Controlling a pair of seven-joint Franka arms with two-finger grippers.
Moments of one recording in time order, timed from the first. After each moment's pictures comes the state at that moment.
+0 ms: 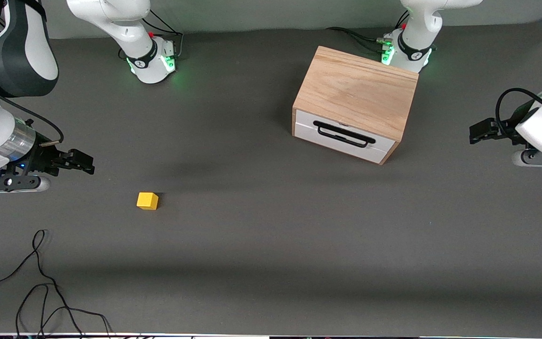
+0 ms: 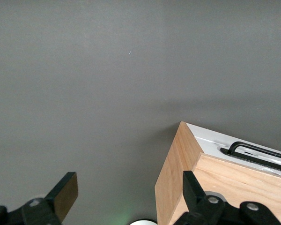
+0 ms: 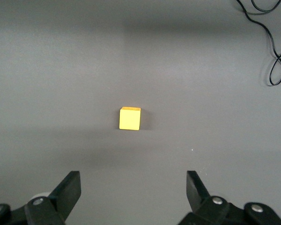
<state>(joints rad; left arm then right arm) -0.01 0.07 -0.04 -1.59 0.01 1.52 0.00 -0.04 0.09 0.08 -1.72 -0.01 1.81 0.05</state>
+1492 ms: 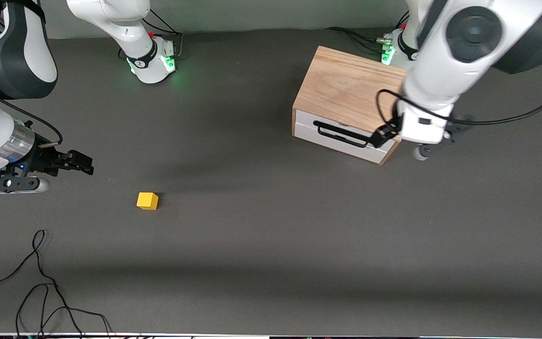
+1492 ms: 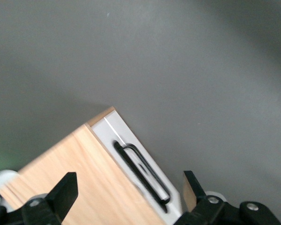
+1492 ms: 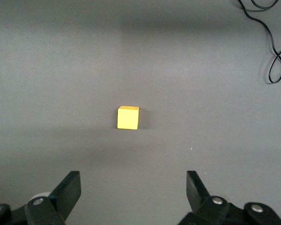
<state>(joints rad) -0.41 0.12 -0.07 -1.59 0.01 1.61 -1.16 -0.04 0.09 0.08 -1.73 -0.01 1.81 0.05</state>
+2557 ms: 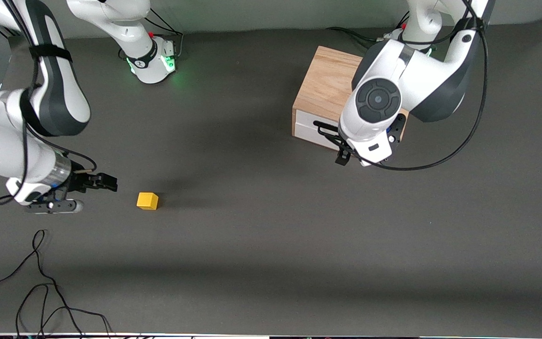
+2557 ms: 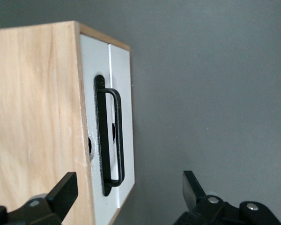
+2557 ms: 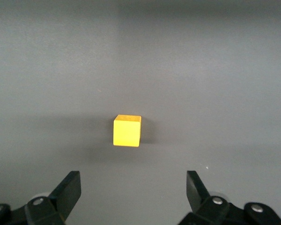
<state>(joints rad) -0.50 0.31 -0.06 -1.58 -0.08 1.63 -1.79 -0.03 0.23 0.08 -1.84 0.00 2.03 0.05</state>
